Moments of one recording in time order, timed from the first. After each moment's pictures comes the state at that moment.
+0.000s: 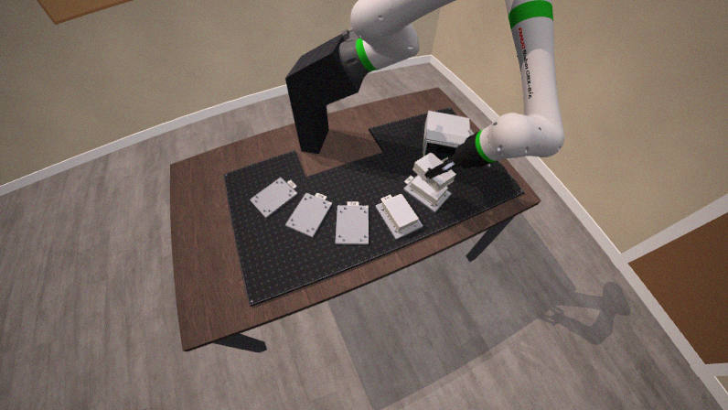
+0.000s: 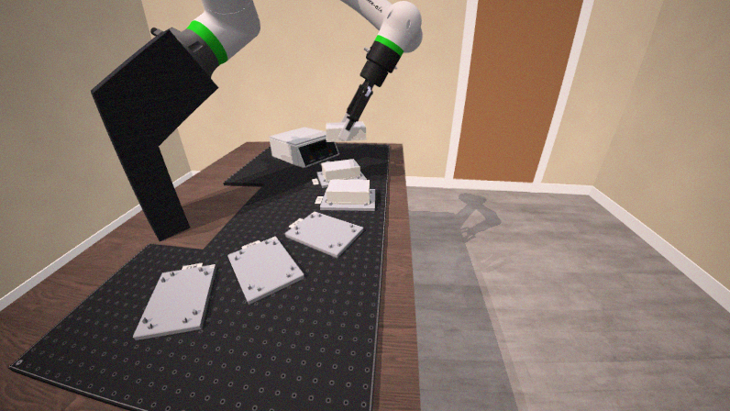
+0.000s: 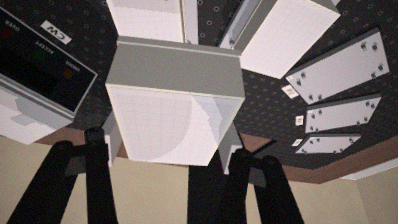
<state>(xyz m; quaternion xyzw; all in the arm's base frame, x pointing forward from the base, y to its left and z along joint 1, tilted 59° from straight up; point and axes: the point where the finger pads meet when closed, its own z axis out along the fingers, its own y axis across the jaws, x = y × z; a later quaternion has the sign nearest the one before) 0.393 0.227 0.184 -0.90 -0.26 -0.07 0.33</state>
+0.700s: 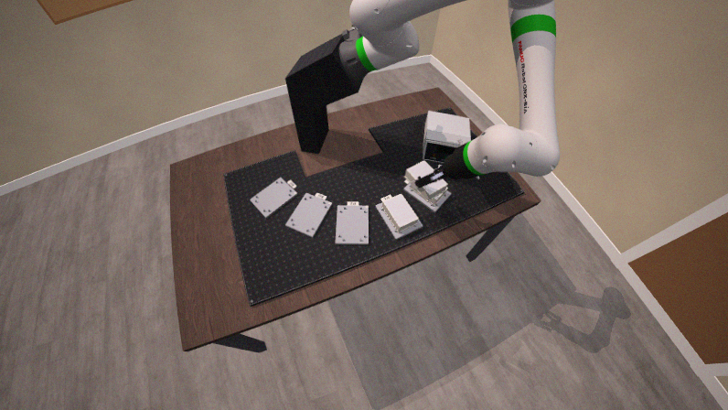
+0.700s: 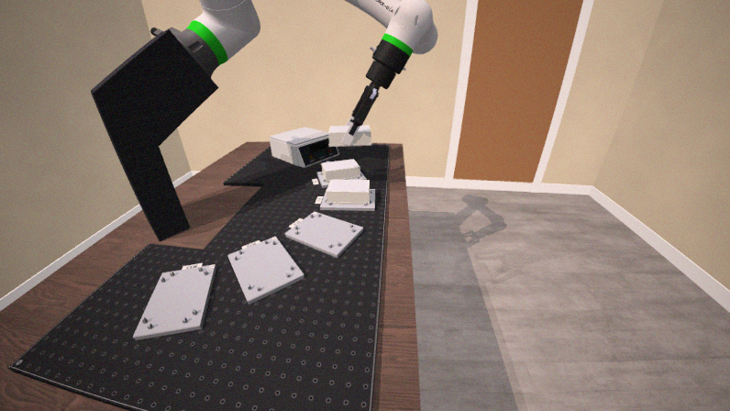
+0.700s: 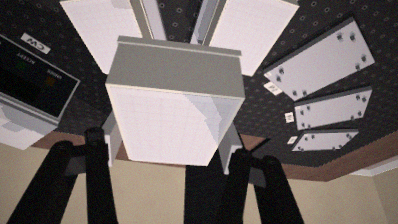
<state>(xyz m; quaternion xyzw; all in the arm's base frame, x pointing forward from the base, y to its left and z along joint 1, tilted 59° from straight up) 0.428 0.194 0.161 -0.91 -0.24 -0.05 0.35</state>
